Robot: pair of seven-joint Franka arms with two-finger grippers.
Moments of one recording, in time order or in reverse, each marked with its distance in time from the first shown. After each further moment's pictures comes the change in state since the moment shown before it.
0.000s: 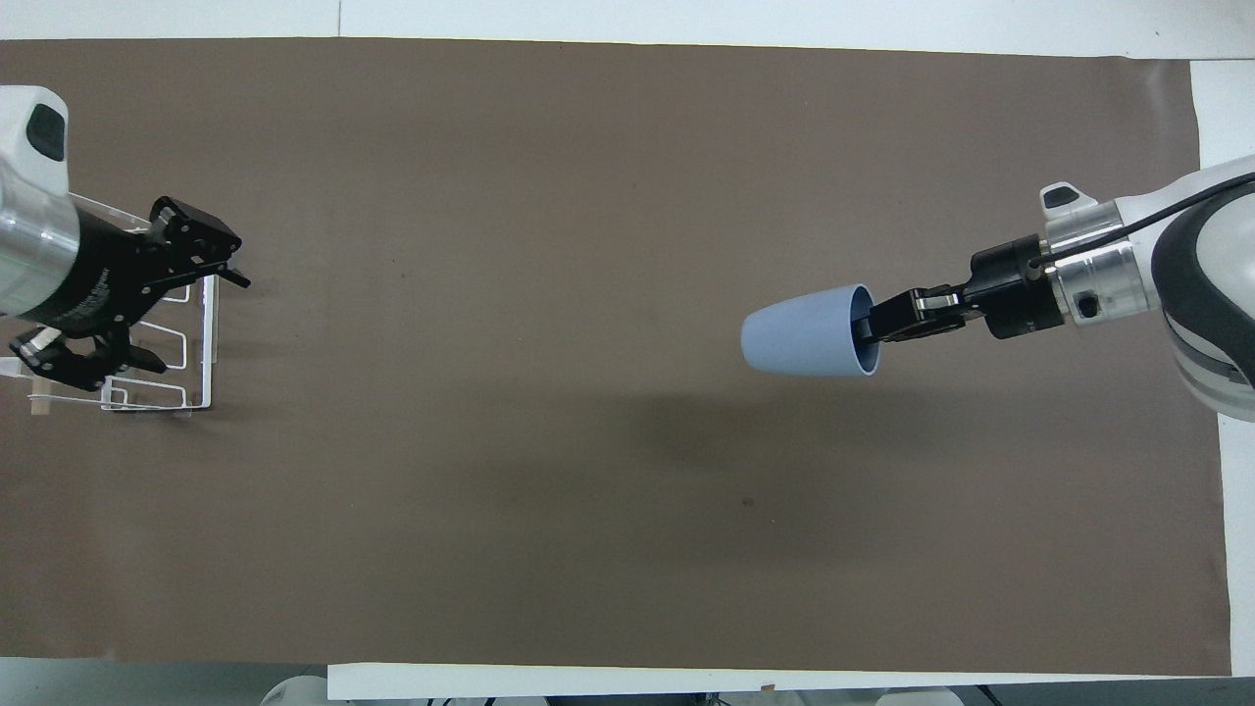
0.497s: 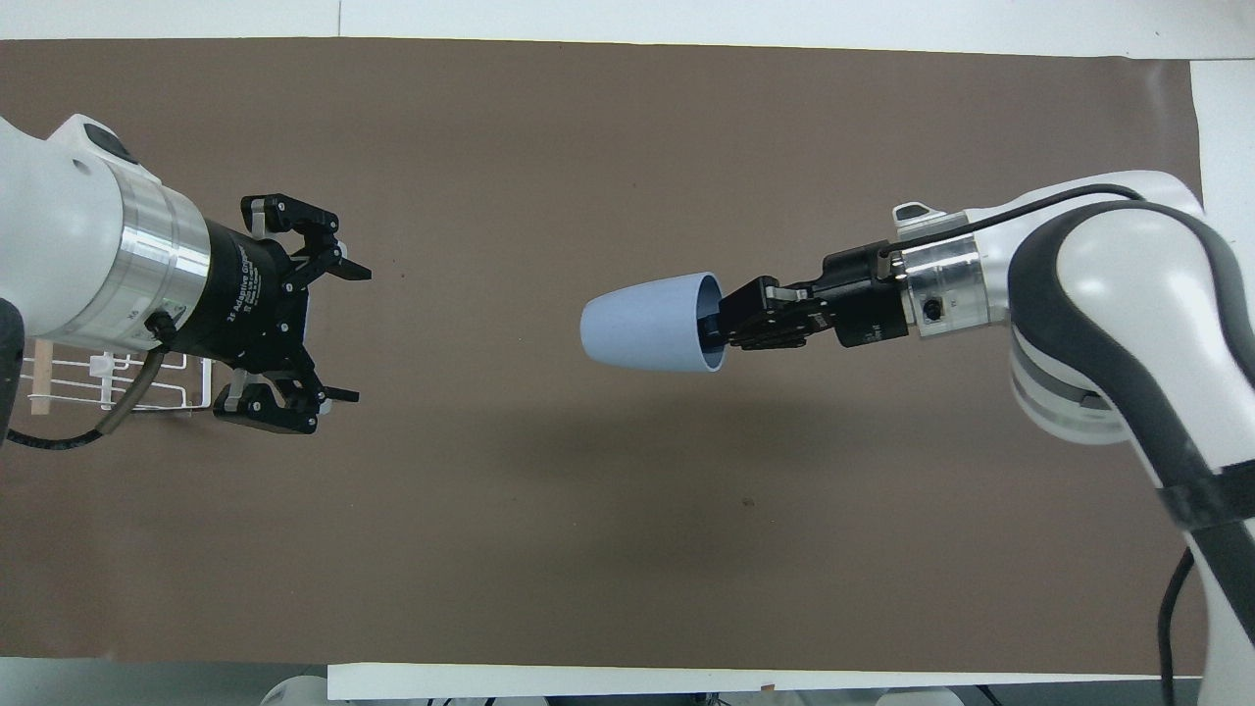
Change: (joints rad) left arm -0.107 0.003 -0.018 0.069 -0.234 0.068 -0.782; right arm 0.233 0.000 0.002 -0.028 0.268 0.182 0.162
